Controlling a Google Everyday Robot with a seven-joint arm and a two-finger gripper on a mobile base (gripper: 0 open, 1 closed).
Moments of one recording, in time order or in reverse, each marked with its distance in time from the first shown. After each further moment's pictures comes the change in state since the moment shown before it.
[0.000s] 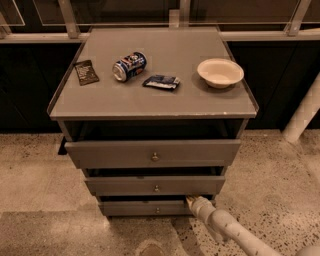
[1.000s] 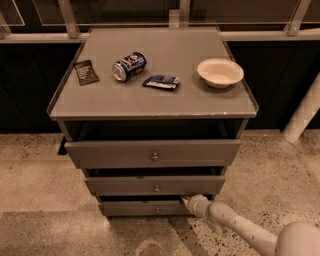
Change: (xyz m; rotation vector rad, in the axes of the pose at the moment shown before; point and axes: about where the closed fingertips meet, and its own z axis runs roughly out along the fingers) arm -0.003 0.023 0.015 -0.115 0.073 -0.044
